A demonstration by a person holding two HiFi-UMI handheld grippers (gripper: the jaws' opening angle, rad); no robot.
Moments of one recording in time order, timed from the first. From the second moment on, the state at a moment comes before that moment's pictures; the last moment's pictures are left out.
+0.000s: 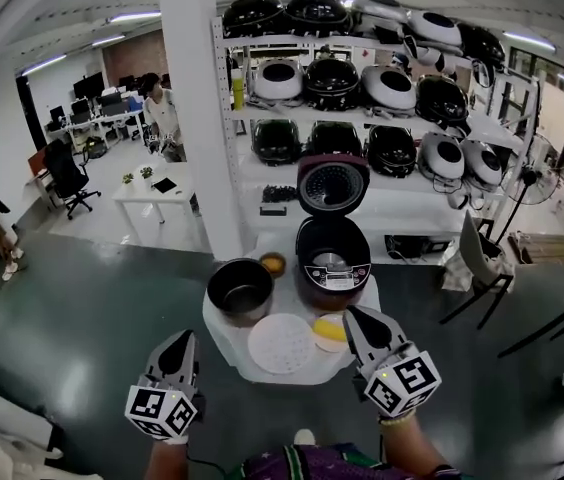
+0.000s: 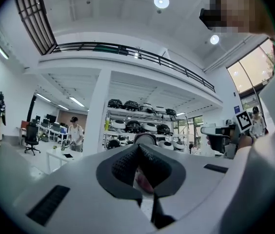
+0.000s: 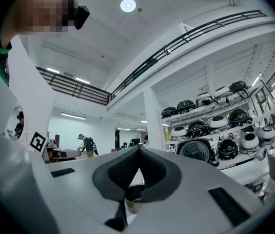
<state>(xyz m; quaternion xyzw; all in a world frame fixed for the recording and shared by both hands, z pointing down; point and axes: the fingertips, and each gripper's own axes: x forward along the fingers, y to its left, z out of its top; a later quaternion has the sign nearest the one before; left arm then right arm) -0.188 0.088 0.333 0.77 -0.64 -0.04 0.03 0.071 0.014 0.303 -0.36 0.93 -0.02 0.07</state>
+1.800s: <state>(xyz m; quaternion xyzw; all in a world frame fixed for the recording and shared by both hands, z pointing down) -0.282 -0.172 0.456 0.76 -0.63 0.10 0.08 -0.031 -0.180 0.323 -0.36 0.93 -0.02 0.04</state>
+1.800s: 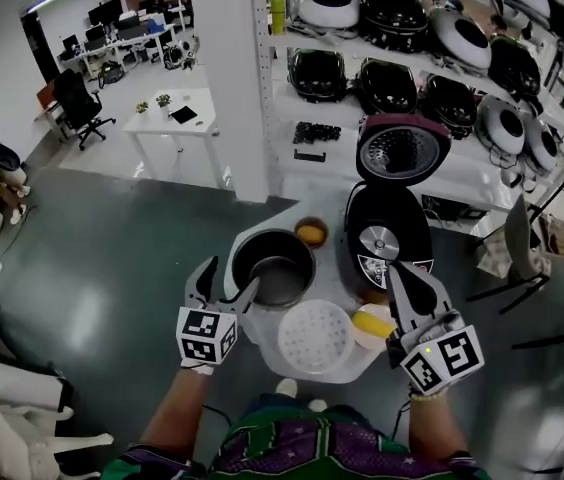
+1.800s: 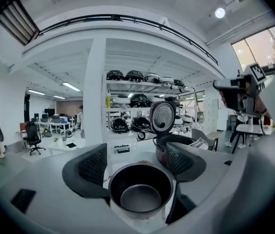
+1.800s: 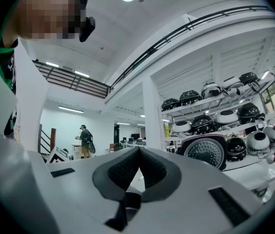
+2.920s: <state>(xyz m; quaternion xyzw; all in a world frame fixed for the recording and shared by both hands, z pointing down) -0.351 -0.289 0.646 0.73 -0.63 0.18 0.20 -0.056 -0.245 0.386 -0.43 0.90 -0.05 -0.03</state>
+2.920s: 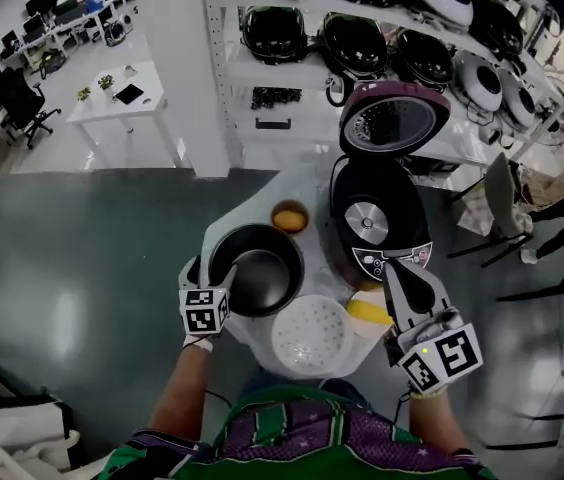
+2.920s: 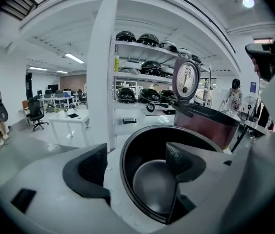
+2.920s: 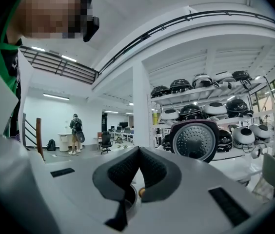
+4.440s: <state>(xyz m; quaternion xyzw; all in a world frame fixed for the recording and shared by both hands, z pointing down) -0.369 -0.295 0.702 0.66 -0.66 0.20 0.31 0.008 -0.219 0.403 -0.50 0.86 -0.08 -0.05</state>
